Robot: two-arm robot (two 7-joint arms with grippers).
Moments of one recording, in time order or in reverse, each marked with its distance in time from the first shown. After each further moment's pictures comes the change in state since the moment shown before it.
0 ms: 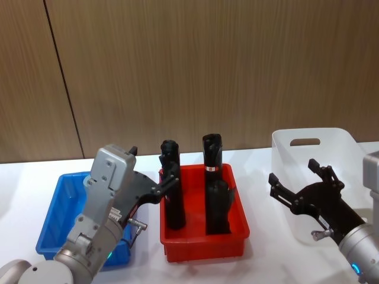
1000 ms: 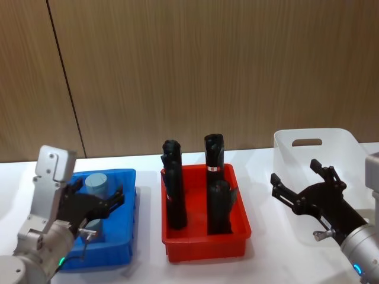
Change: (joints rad) left arm 0.040 0.089 -0.109 -0.010 -0.238 0.253 0.085; right arm 0.000 0.000 0.000 0.000 0.000 0.000 0.000
